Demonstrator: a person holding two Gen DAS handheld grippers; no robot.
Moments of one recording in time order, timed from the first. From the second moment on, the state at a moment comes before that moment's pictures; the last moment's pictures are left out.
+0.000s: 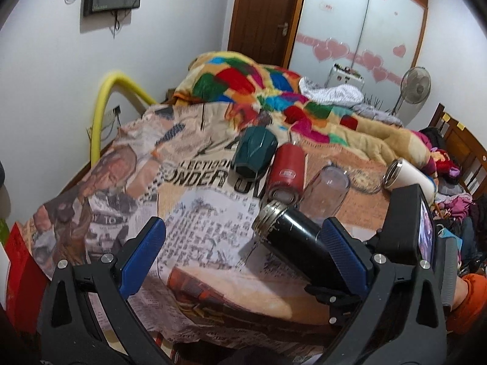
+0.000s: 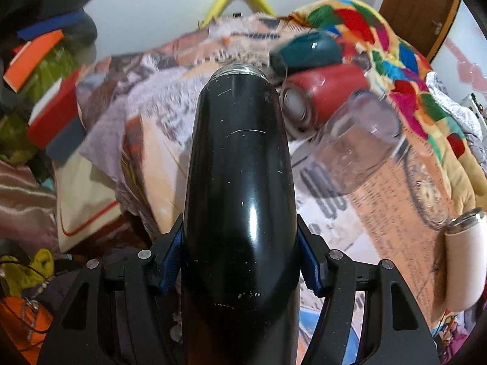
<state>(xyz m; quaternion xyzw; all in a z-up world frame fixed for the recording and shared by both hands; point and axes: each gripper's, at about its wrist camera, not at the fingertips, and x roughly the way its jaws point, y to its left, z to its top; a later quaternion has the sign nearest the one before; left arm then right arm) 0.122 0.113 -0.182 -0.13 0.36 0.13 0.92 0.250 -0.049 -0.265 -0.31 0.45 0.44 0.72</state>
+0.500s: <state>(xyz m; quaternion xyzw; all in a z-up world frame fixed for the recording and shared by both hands) 0.140 0.123 -0.229 -0.19 0.42 0.11 0.88 0.247 -0.043 -0.274 -0.33 0.44 0.44 0.71</state>
